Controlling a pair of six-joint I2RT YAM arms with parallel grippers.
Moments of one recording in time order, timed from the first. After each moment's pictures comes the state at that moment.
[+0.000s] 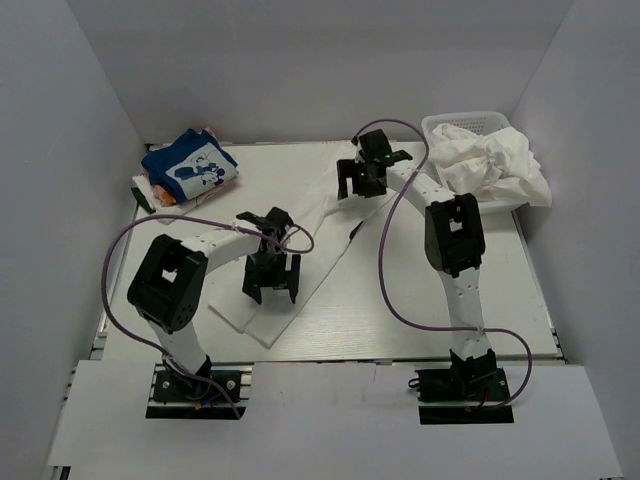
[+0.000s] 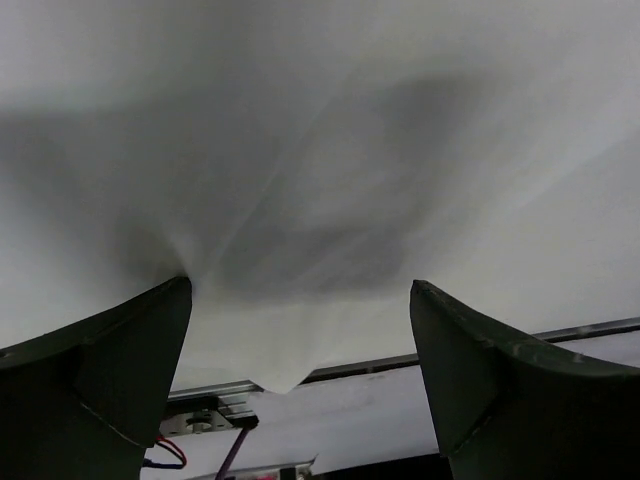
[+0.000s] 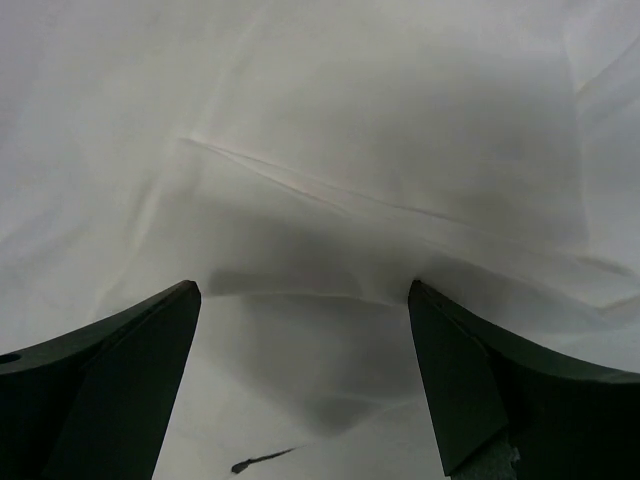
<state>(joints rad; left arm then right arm) -0.53 1.73 1.10 -0.88 0.15 -0.47 0.42 2.29 1.96 -0.58 -0.14 0.20</state>
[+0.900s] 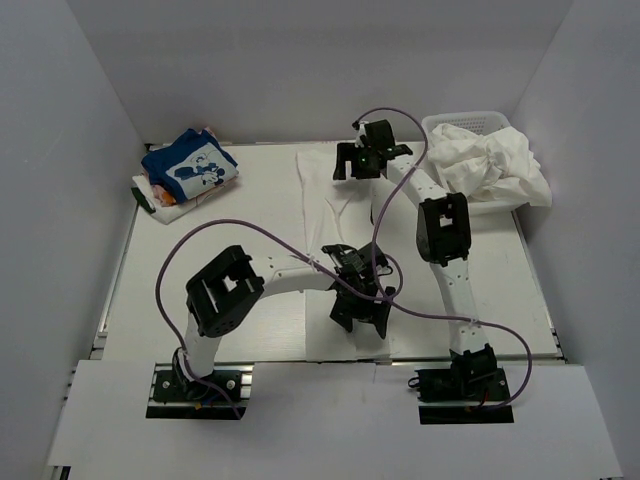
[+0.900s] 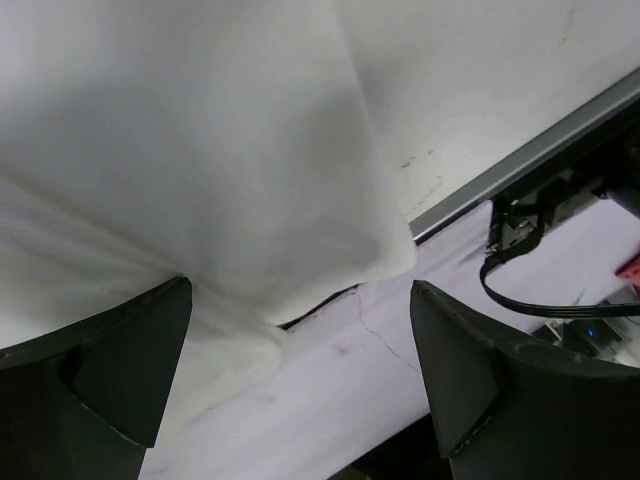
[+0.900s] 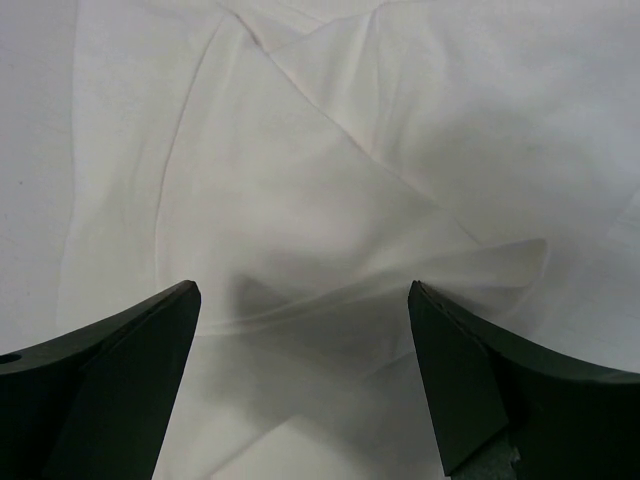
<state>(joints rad) -1.07 1.98 1.37 -0.62 0.38 -0.73 0.36 2.57 2.30 -0.49 -0.28 0.21</state>
